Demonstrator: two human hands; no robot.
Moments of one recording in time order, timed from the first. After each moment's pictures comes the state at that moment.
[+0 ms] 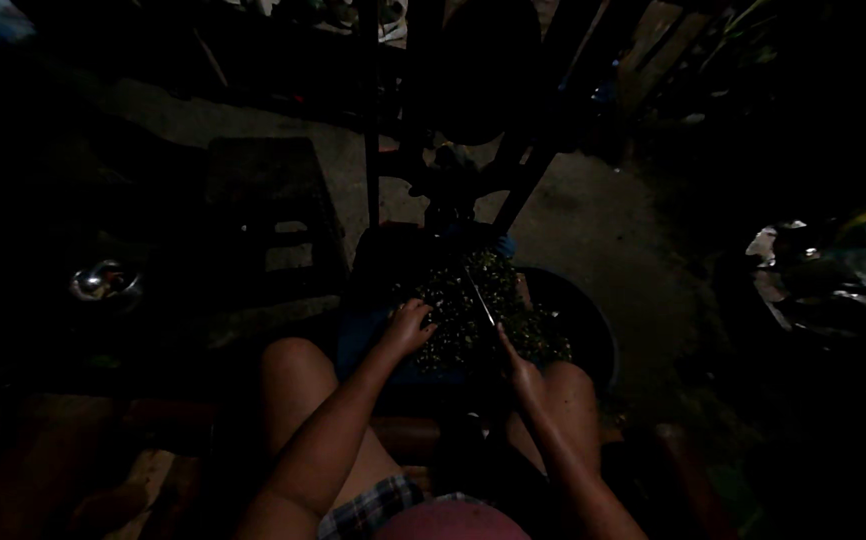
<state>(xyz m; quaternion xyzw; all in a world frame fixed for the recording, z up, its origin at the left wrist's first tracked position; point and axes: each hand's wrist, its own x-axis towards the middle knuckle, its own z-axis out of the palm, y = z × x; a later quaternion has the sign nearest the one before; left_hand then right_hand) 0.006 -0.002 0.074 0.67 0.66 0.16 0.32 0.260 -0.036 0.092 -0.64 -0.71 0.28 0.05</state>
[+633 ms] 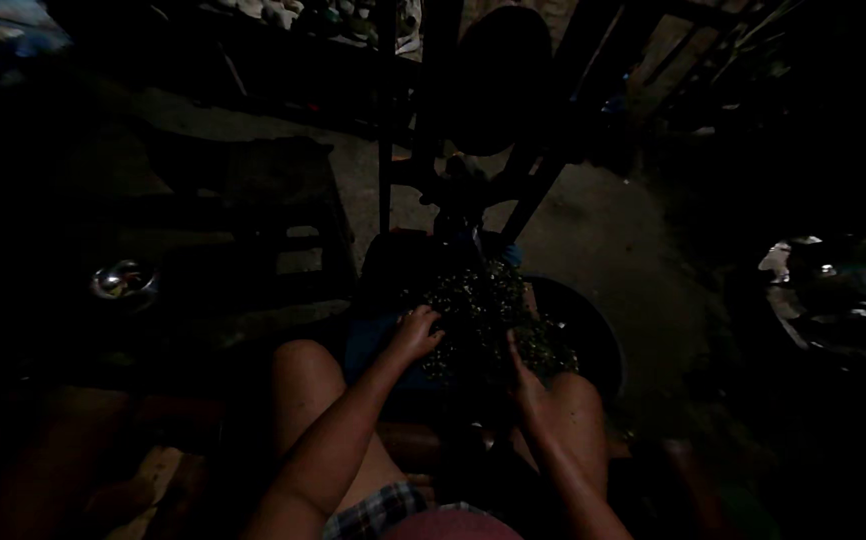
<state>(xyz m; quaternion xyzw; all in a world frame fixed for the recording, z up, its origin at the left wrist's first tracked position) 0.007 -0.001 0.077 0.67 0.66 0.15 0.32 0.256 -0.049 0.097 -0.62 -0.73 0.27 0.11</state>
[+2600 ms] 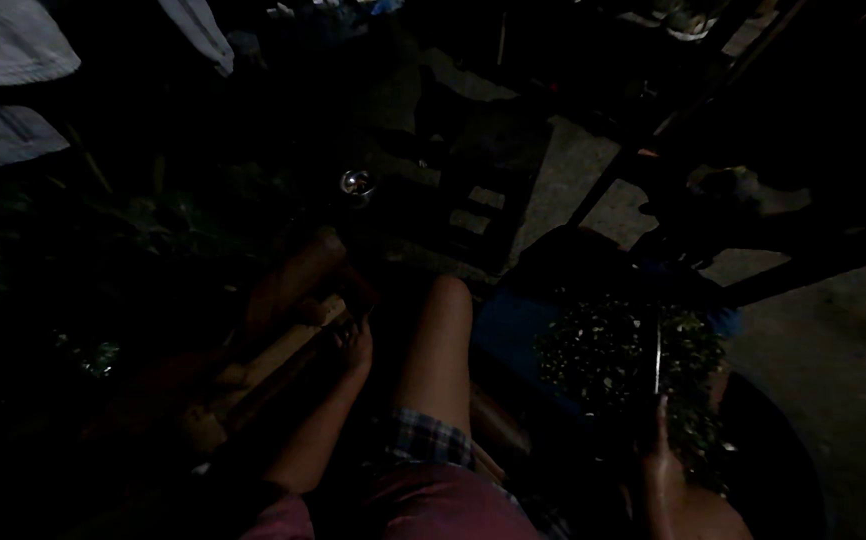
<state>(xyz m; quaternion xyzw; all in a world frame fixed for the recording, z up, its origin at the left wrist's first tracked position) -0.120 -0.285 0.002 0.16 0.97 0.04 0.18 0.275 -0.038 0.049 -0.59 -0.71 0.34 0.20</state>
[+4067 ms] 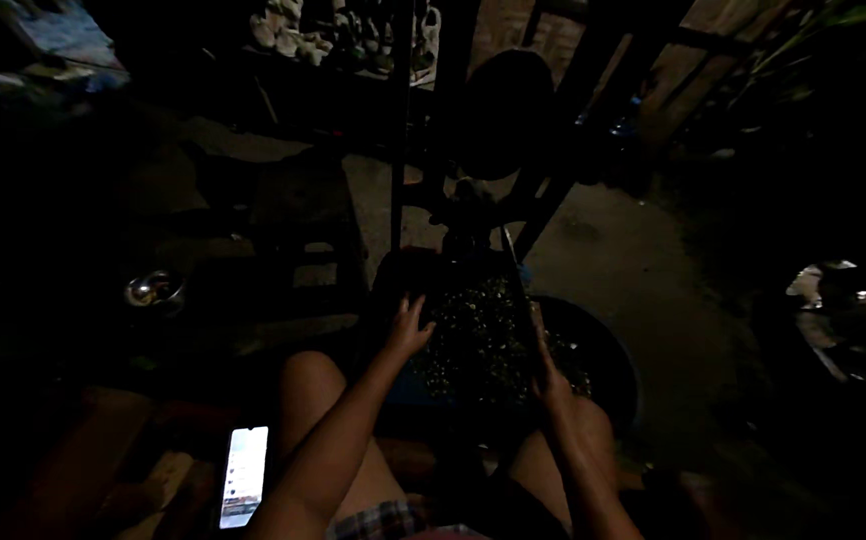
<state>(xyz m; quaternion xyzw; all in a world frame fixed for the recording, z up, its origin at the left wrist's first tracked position) -0.011 0.009 0.090 0.59 0.73 0.27 0.22 0.275 -0.019 0.113 -0.59 -0.76 0.21 0.21</state>
